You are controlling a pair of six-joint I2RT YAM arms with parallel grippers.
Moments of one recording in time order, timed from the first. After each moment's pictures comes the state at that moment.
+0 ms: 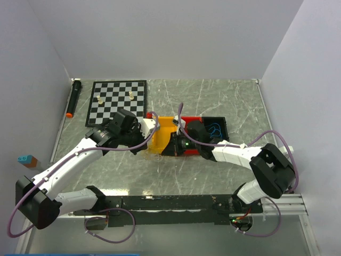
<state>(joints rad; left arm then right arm) -0.63 1.14 1.00 -0.70 0.33 0.27 0.72 1.46 0.69 0.25 -0.55 0.60</state>
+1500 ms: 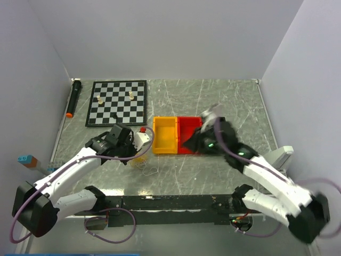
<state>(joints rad) -0.58 1.06 0.76 -0.70 0.16 0.38 0.57 0.85 0.69 -0.18 -0.31 0.49</state>
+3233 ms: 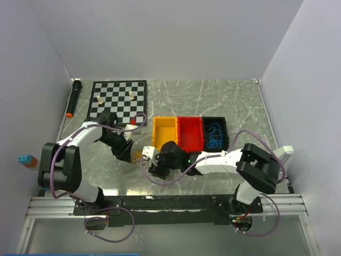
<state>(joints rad) -0.15 1.50 0.91 -0.92 0.68 0.77 1.10 1.58 0.75 0.18 -0.24 -0.19</state>
